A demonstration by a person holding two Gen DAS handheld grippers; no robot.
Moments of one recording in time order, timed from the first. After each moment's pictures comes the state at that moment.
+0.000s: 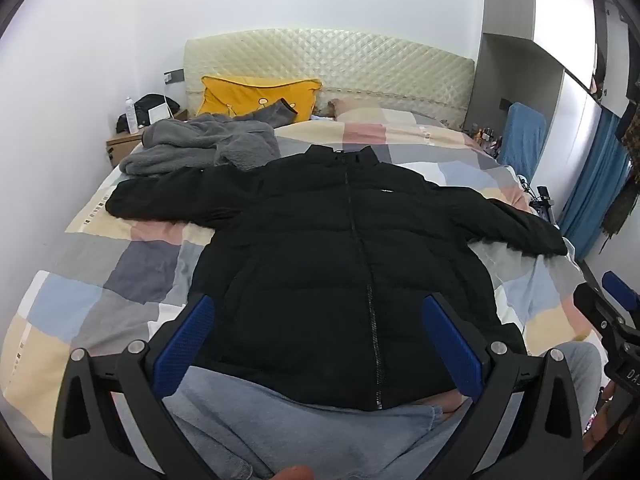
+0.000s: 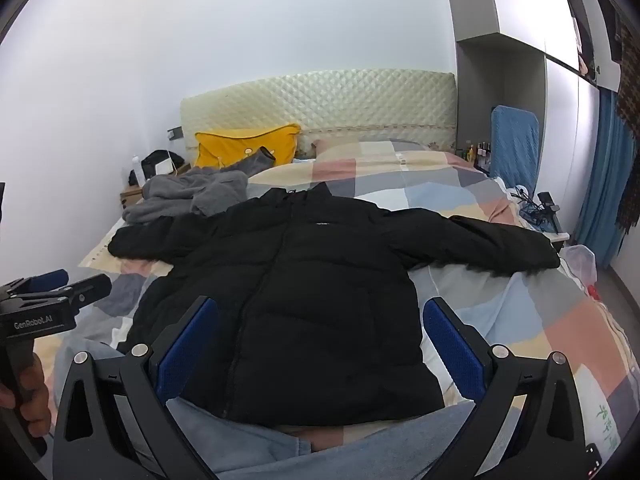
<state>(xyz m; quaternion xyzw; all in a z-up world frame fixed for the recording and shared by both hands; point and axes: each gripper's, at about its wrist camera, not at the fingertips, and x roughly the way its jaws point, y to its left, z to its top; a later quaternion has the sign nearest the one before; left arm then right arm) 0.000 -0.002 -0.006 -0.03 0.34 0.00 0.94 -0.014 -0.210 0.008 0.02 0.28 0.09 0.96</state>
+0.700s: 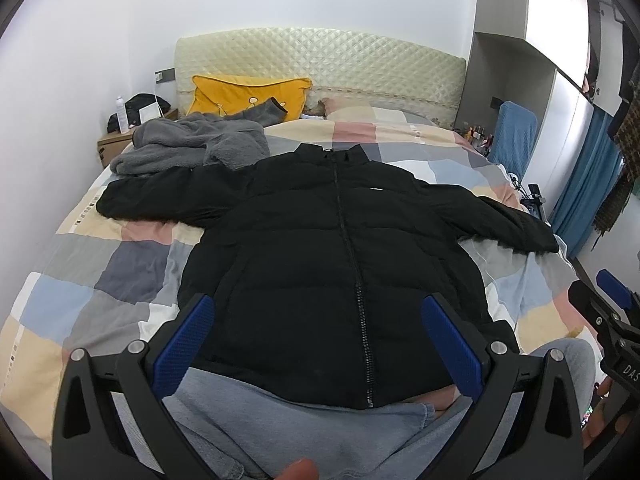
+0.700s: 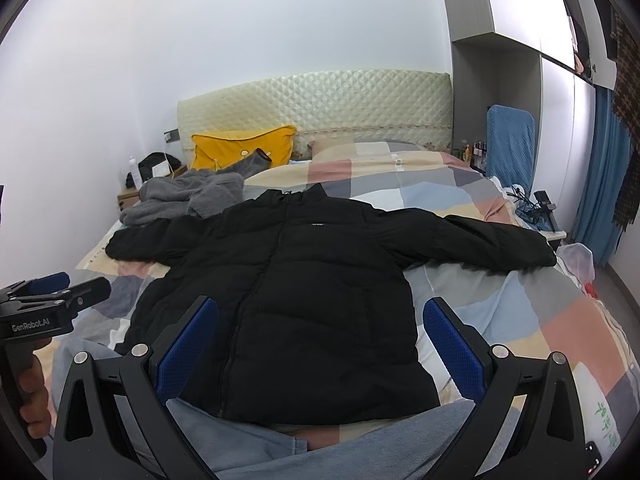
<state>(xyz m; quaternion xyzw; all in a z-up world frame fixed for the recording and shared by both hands) 0.001 0.003 -0.004 -0.04 0.35 -0.02 0.94 -0.016 -0.213 0.010 0.03 0.28 0.08 0.96</state>
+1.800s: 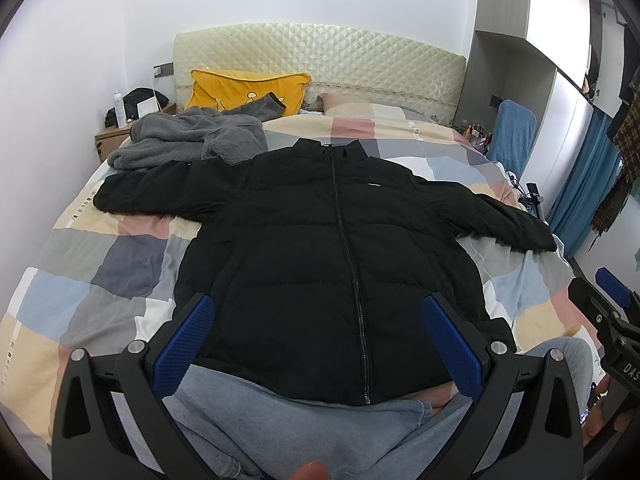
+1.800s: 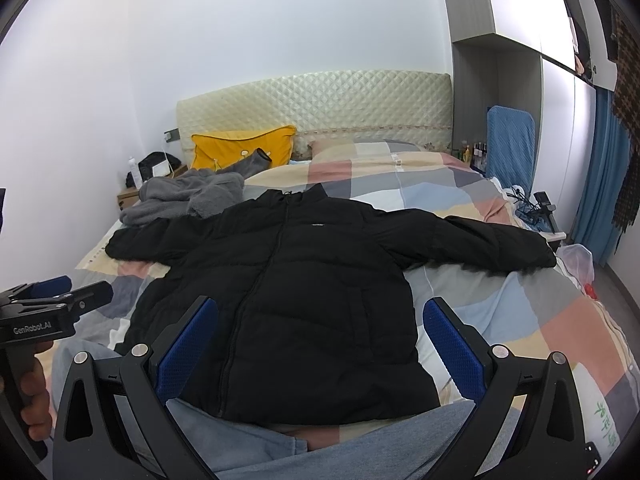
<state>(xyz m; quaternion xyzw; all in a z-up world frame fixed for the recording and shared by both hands) 0.001 -0.001 -0.005 -0.04 0.35 -0.02 0.94 -0.015 -0.214 0.012 0.03 0.28 0.08 0.96</state>
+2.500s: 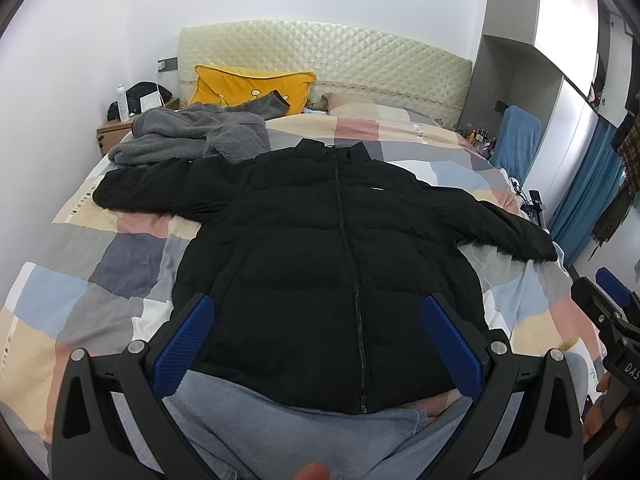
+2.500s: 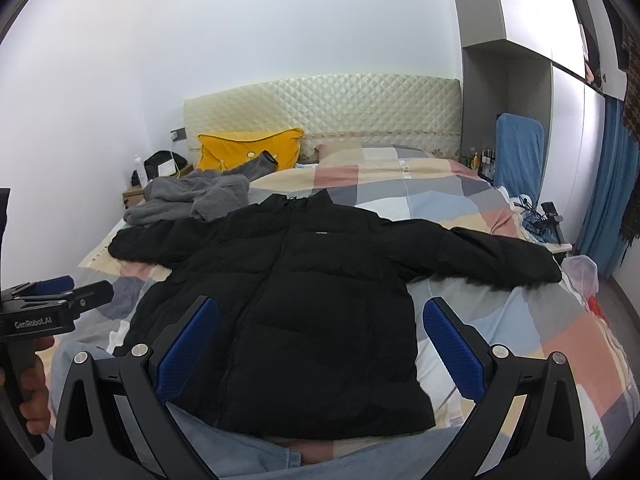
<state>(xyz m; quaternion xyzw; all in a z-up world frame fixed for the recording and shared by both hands) 0.014 0.000 -0.001 -0.05 0.36 -0.01 0.93 0.001 -0.218 0.018 0.02 0.27 0.10 0.96</state>
